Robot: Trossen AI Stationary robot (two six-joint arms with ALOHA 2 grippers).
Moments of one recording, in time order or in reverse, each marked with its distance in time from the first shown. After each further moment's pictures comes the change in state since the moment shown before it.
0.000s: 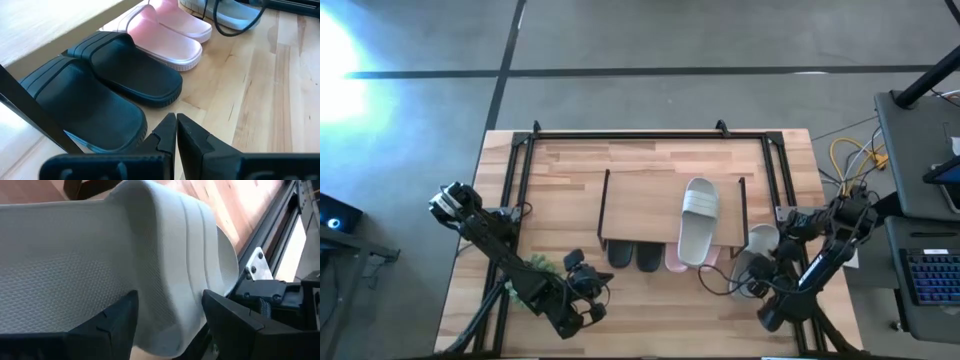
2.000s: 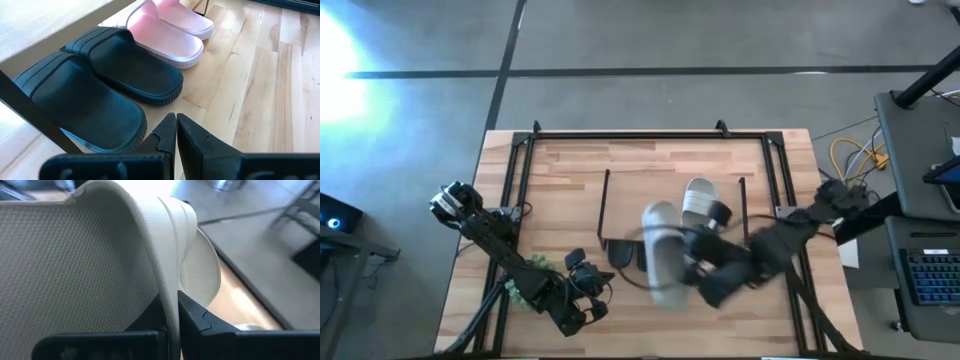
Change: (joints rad) left arm 0.018 0.000 0.000 0.003 0.029 -0.002; right arm -0.477 -0.049 0.970 0.141 0.656 -1.018
